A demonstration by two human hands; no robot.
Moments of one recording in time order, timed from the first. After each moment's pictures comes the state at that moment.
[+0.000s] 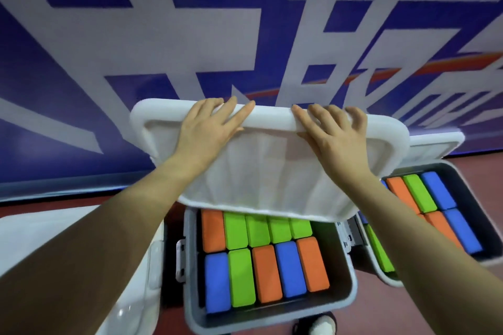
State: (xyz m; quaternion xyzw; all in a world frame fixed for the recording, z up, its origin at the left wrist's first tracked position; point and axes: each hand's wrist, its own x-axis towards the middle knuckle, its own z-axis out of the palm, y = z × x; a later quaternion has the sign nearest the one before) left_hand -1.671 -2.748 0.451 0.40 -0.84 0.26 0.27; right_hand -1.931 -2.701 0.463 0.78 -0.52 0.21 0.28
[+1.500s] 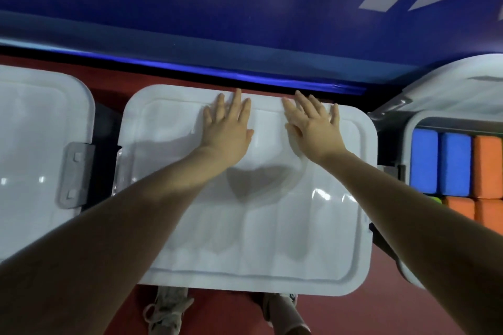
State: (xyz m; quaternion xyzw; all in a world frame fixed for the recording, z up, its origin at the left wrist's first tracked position) left_hand -1.778 -2.685 0.142 0.65 -0.71 -0.21 -0.17; right_hand -1.971 -2.715 0.131 0.79 -0.57 -0.11 -0.20
